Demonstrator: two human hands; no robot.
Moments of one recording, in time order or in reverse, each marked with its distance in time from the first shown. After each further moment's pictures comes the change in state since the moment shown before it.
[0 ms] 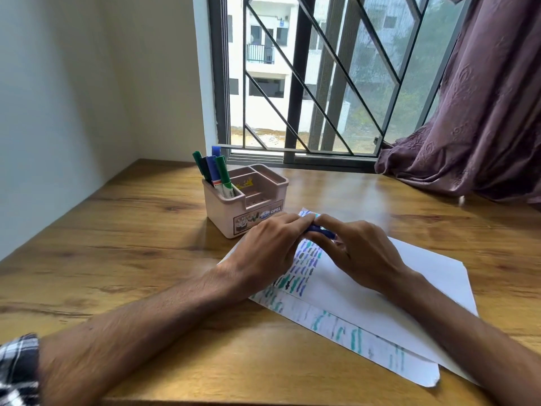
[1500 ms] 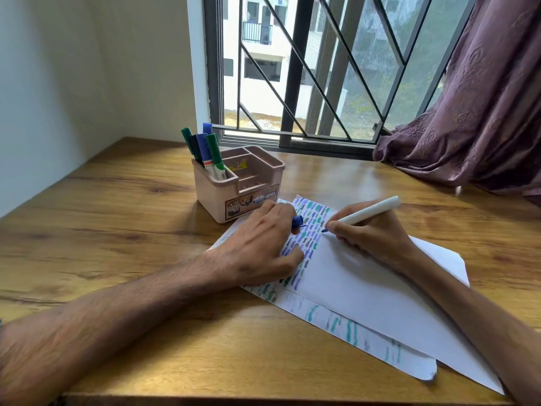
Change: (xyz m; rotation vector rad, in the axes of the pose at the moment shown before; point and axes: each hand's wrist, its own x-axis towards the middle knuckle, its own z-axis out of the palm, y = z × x) left_hand -0.007 0.007 -0.010 -0.022 -0.241 -0.179; right_hand -0.003 0.026 -0.003 0.732 -0.028 0.660
